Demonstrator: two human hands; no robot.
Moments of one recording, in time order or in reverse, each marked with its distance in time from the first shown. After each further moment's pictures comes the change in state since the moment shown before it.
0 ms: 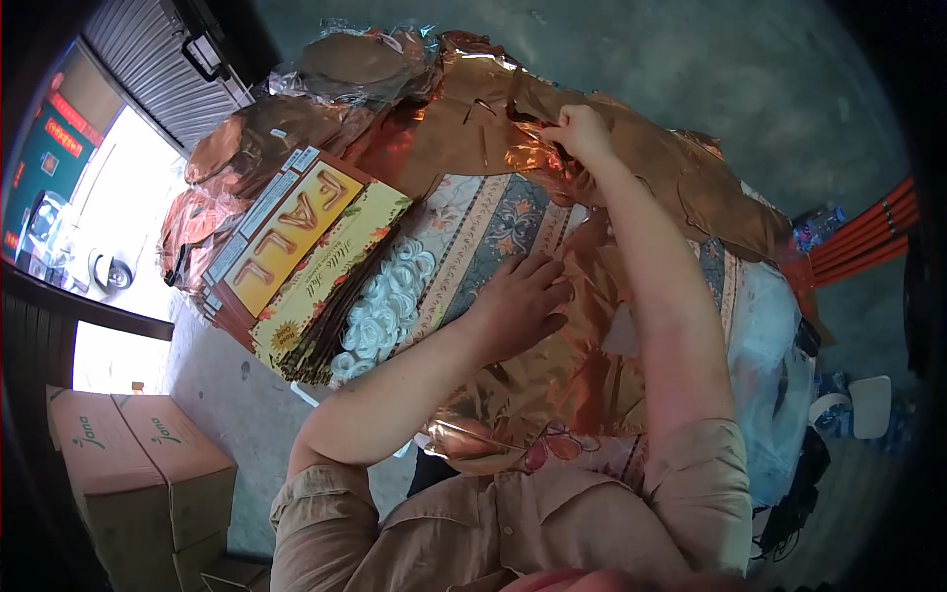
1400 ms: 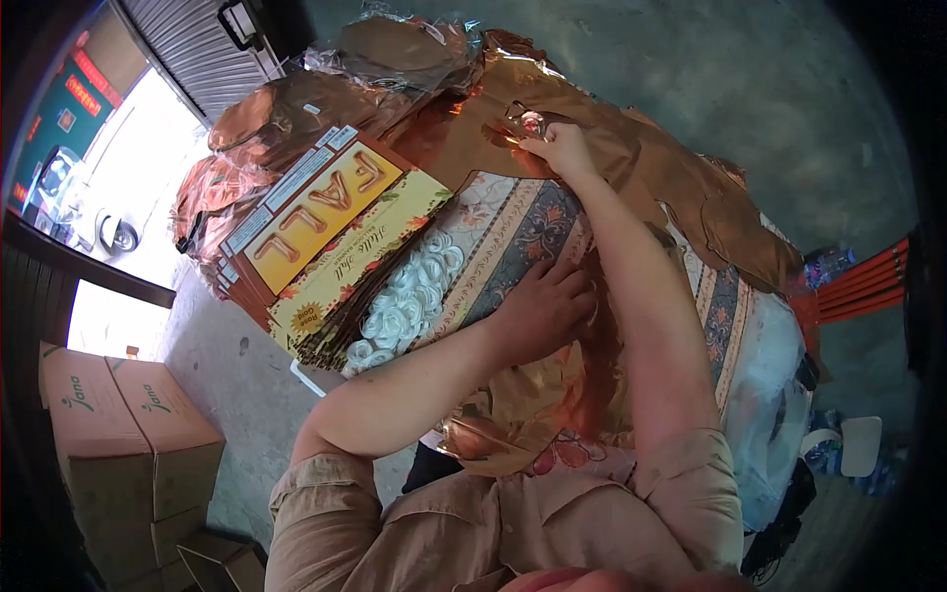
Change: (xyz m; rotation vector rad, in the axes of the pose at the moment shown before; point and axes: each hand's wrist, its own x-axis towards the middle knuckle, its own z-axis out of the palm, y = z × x) left_hand 0.001 -0.001 0.011 0.013 0.183 0.050; right_hand 0.000 -0.041 0.063 0.324 -0.054 -0.050
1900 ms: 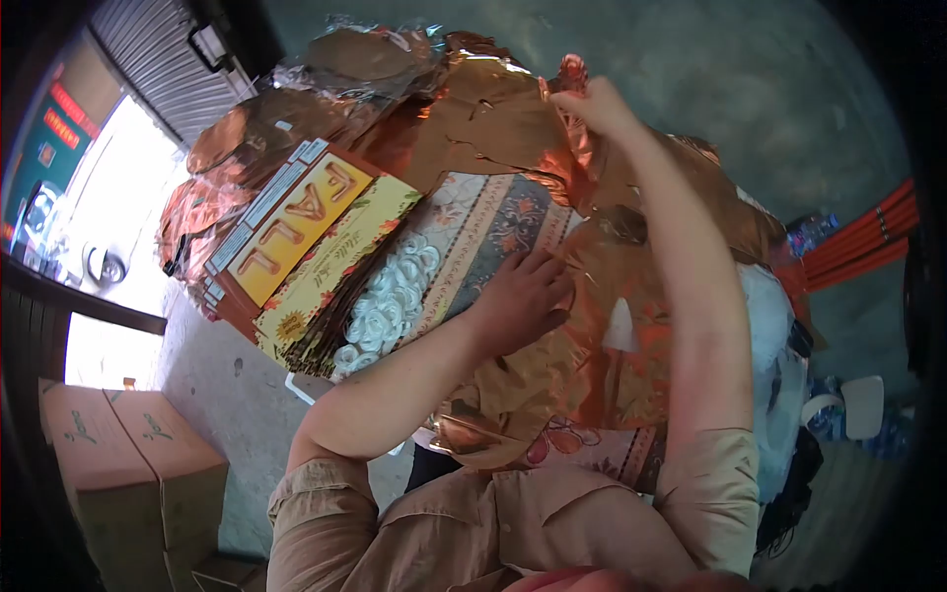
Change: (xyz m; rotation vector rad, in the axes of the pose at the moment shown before) left_hand 0.000 0.000 -0.010 -0.030 -0.116 0.001; right_hand 0.017 -0.014 -0.119 -0.123 -0.104 0.048
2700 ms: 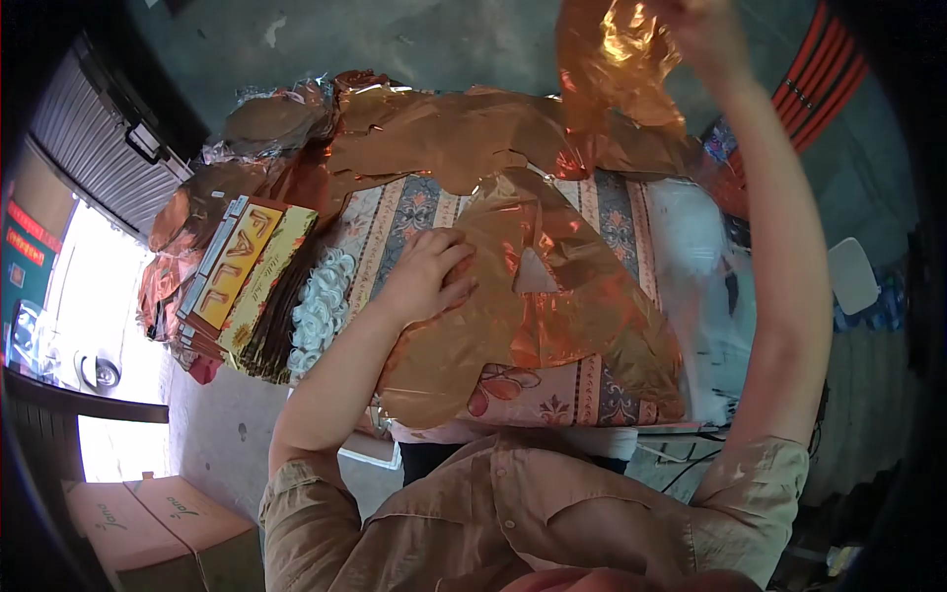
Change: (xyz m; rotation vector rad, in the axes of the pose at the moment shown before) left_hand -0.001 0.002 -0.007 0.009 -0.054 0.030; right_hand -0.191 -0.067 -0.255 -0.737 0.629 -0.712
